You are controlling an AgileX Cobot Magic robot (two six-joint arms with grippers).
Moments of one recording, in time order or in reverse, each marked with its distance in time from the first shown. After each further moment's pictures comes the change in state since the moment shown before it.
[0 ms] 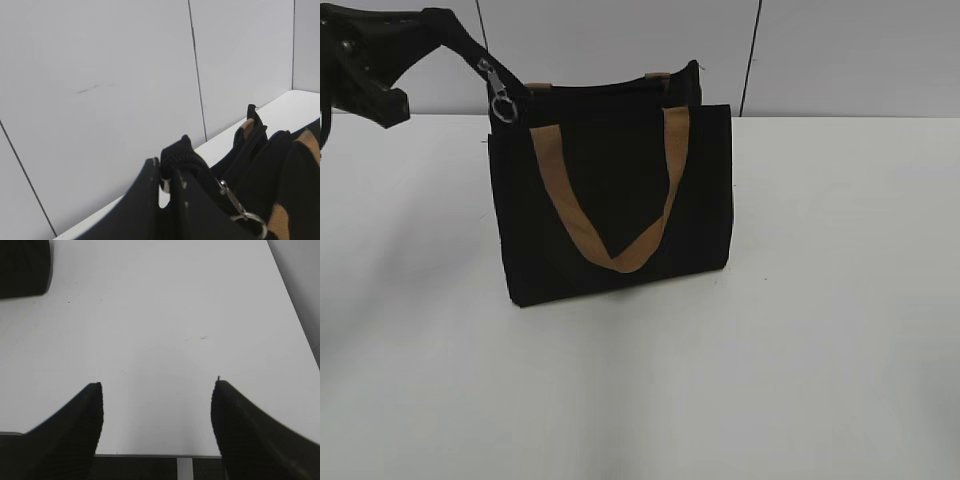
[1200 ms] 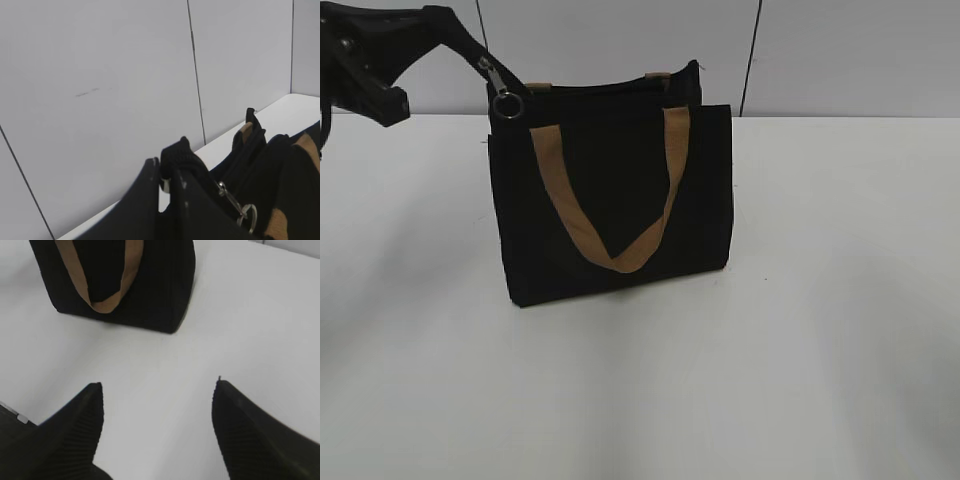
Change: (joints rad) left arm 0.000 0.000 0.001 -0.003 -0.014 0.000; right arm 0.000 0.543 -0.069 0.636 -0.252 -0.666
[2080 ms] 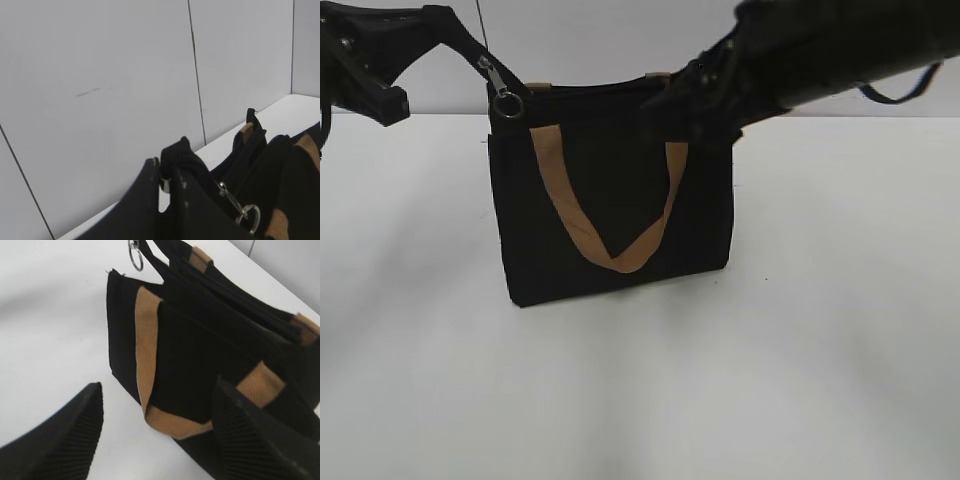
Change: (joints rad) left arm 0.000 0.000 0.001 -0.003 -0.001 0.000; right arm 0.568 0.977 -0.560 0.165 -0.333 -0.304
